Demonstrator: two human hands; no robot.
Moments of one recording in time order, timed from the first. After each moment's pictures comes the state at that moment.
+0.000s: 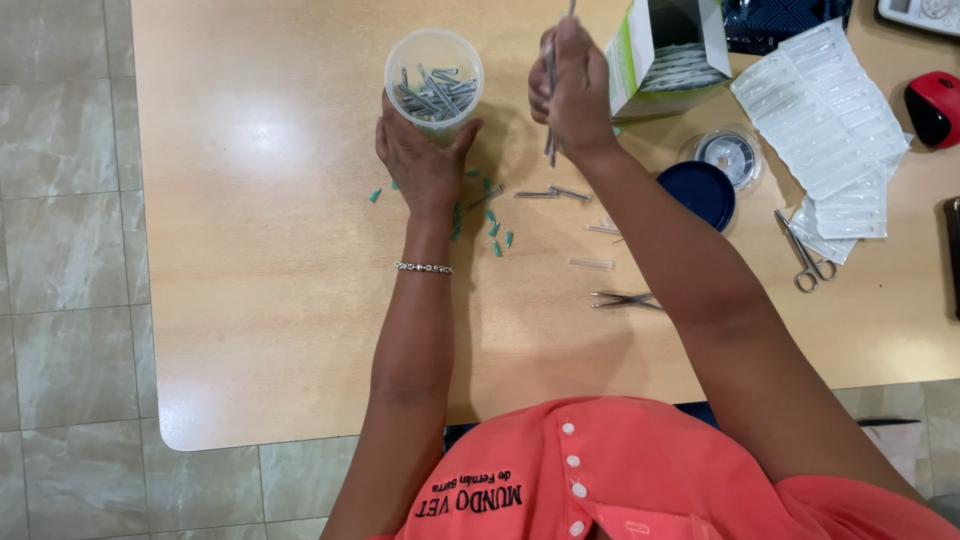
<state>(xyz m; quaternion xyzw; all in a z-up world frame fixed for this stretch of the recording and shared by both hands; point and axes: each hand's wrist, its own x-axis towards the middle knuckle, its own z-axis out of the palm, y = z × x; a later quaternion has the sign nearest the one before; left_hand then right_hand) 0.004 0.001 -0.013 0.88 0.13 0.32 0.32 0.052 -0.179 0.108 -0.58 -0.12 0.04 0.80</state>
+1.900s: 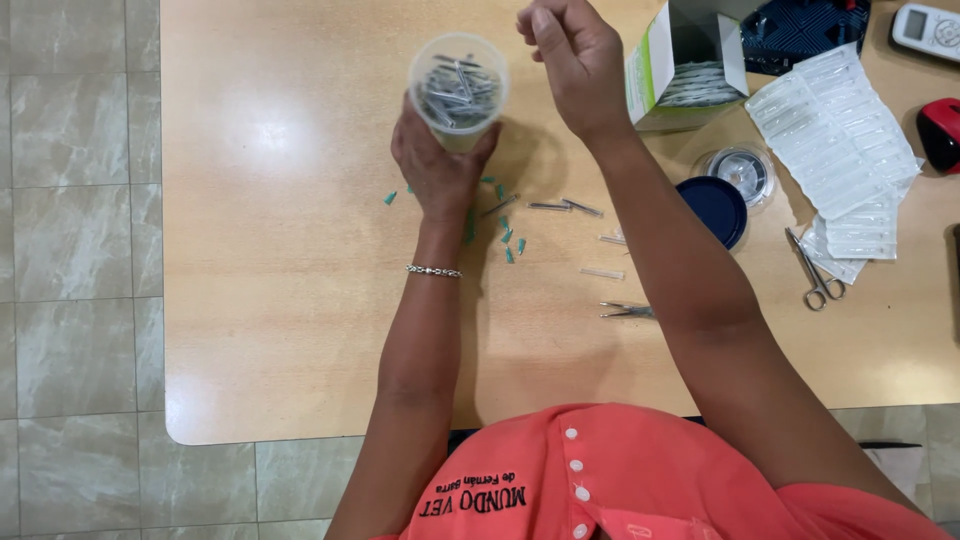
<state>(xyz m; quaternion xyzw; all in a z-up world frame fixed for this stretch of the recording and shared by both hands) 0.007 0.002 -0.010 0.84 0.11 0.41 0.33 0.062 -0.164 0.148 -0.75 -0.25 -0.11 0.61</state>
